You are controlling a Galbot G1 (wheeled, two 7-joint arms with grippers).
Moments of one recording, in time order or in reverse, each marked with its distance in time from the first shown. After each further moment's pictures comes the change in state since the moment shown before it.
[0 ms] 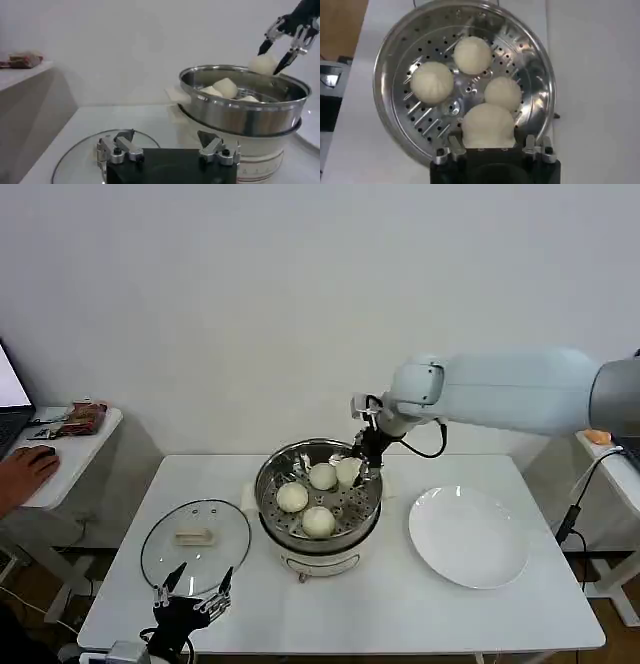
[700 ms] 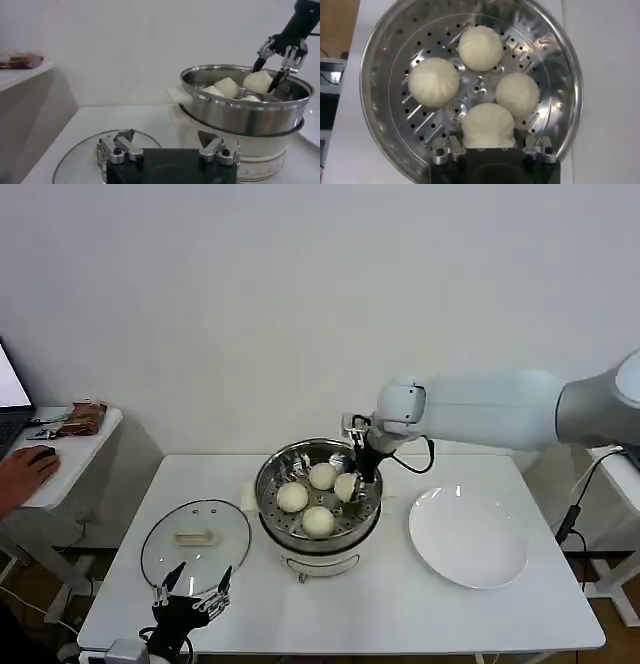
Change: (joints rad) left arm -0.006 0.003 -0.004 0.006 -0.005 0.001 0.000; right arm -0.085 0.028 0.016 -0.035 -0.020 -0.050 0.016
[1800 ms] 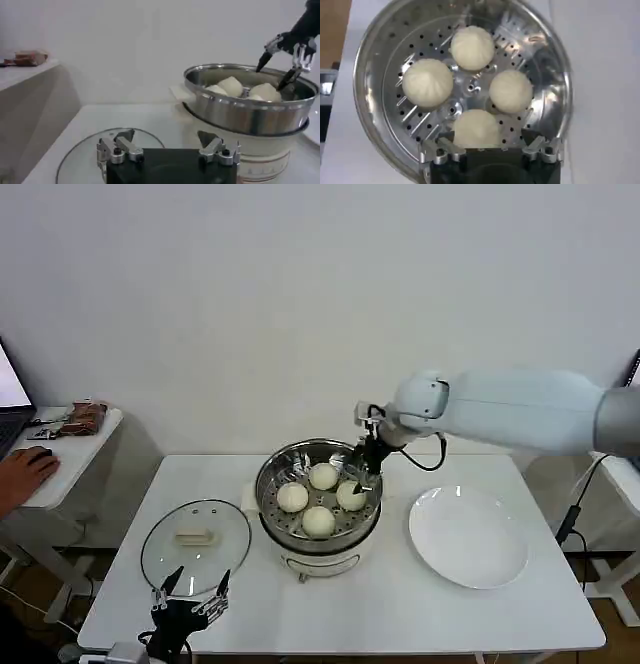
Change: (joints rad) left arm 0.010 -0.016 -0.004 0.008 0.008 0.003 -0.002; right arm -0.001 -0.164 0.135 0.092 -0.023 -0.017 0.060
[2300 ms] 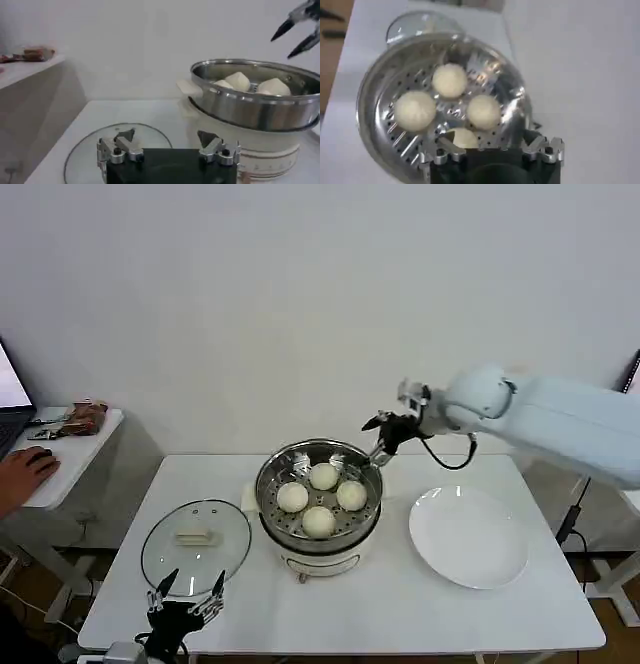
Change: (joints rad) left arm -0.004 -0.018 -0.016 0.020 0.000 0.007 0.000; right arm -0.208 -0.320 0.407 0.143 -0.046 0.029 0.108
